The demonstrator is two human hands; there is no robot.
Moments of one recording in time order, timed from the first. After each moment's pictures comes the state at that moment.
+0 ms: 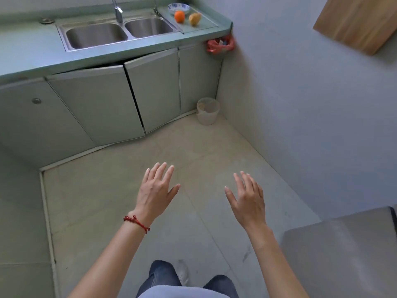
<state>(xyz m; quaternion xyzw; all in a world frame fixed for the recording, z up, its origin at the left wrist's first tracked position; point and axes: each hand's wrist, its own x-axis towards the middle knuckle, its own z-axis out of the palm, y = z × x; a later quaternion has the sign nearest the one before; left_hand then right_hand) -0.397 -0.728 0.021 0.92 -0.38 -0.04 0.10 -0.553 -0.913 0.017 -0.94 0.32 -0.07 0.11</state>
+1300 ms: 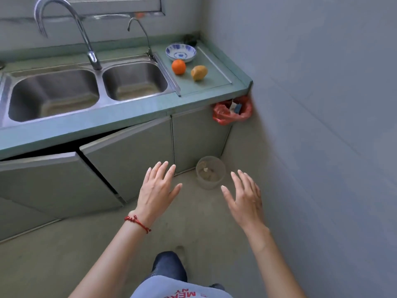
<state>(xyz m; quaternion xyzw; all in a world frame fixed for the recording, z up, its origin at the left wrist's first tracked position) 0.108 -1.139 0.018 0.94 -0.33 -0.01 0.12 -0.024 -1.331 0.022 -0.95 0.27 -0.11 0.14</state>
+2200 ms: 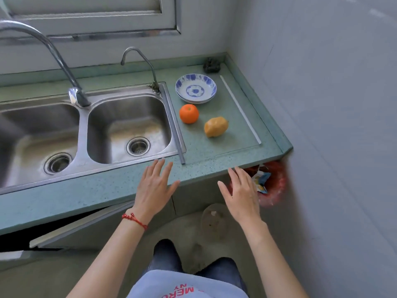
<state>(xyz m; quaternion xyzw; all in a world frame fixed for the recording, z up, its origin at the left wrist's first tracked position) 0.450 -1.309 0.018 0.96 -0.24 -0.04 0.12 0.352 -1.518 0.024 -0.97 0.18 -0.04 0.19</state>
